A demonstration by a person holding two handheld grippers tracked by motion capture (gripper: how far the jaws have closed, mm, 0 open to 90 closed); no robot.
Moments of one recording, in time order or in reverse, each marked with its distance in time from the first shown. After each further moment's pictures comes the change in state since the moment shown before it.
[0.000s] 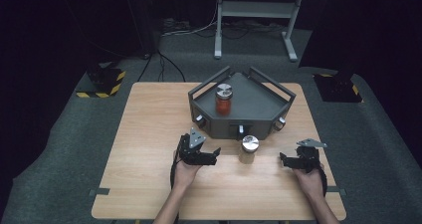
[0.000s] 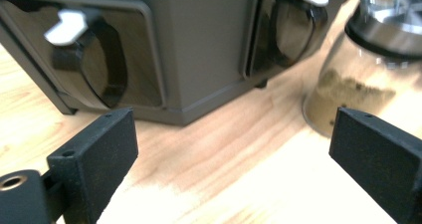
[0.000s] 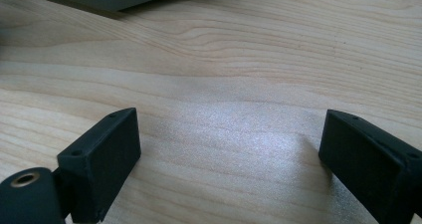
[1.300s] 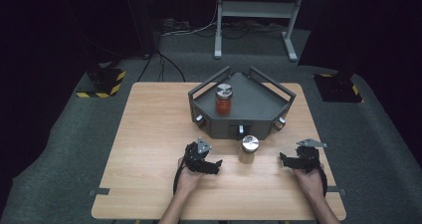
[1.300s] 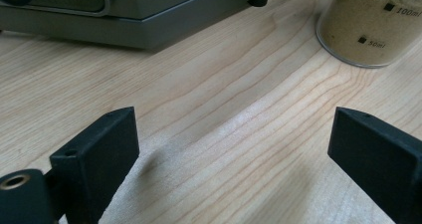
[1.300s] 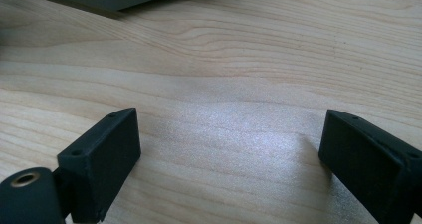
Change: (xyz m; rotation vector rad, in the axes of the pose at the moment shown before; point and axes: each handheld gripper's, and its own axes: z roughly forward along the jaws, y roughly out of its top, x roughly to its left) left arm 0.000 -0.011 0.036 0.160 -0.034 -0.002; right arm 0.000 0.000 0.000 0.000 0.000 0.000
